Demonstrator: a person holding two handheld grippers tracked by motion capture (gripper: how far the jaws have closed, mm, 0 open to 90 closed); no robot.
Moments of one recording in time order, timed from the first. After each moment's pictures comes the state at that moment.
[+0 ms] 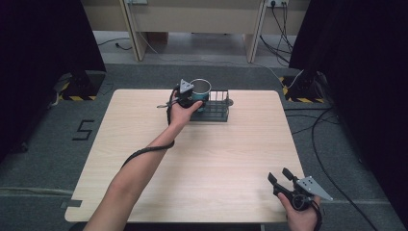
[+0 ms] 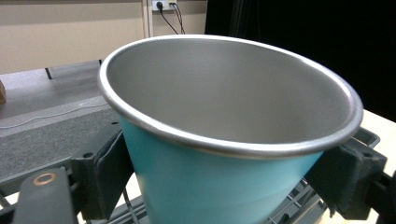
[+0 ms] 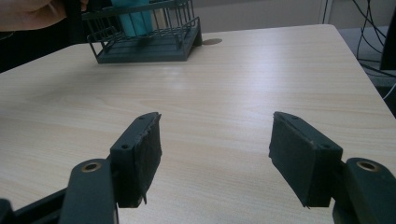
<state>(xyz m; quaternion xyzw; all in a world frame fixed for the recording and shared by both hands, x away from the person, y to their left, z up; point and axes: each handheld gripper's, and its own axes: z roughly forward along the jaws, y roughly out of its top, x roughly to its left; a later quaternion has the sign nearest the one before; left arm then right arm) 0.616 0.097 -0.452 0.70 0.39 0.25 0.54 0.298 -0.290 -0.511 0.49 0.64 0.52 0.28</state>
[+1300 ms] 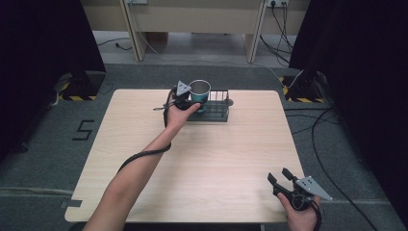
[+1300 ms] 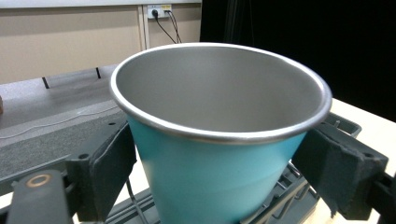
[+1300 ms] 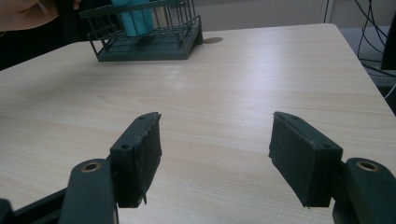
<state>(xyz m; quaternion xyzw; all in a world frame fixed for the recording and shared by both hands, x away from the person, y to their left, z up) 0.605 0.108 -0.451 0.70 0.38 0.26 0.55 0.298 -0.290 -0.511 0.49 0.64 0.52 0.28</state>
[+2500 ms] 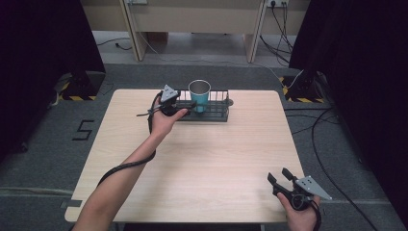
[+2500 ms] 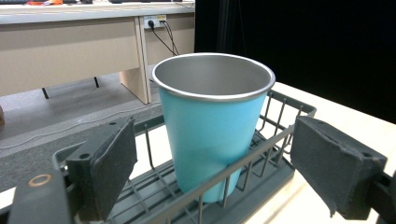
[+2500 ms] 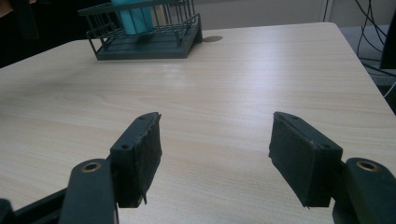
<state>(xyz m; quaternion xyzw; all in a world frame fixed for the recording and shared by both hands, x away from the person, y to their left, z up) 0.562 0.150 -0.436 0.70 0.35 0.26 0.57 0.299 -0.290 -0.511 0.49 0.64 0.52 0.28</state>
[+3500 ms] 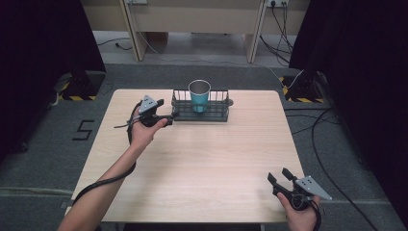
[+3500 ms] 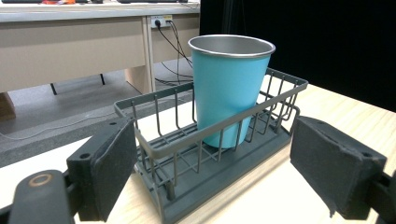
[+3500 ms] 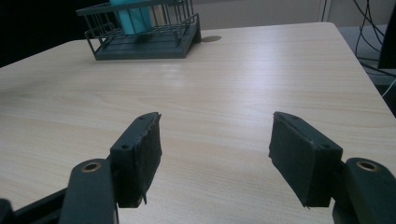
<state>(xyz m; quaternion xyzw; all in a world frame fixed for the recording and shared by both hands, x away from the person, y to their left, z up) 0.520 0.208 -0.443 0.69 0.36 0.26 0.57 0.299 -0.289 -0.511 0.49 0.64 0.52 0.28</state>
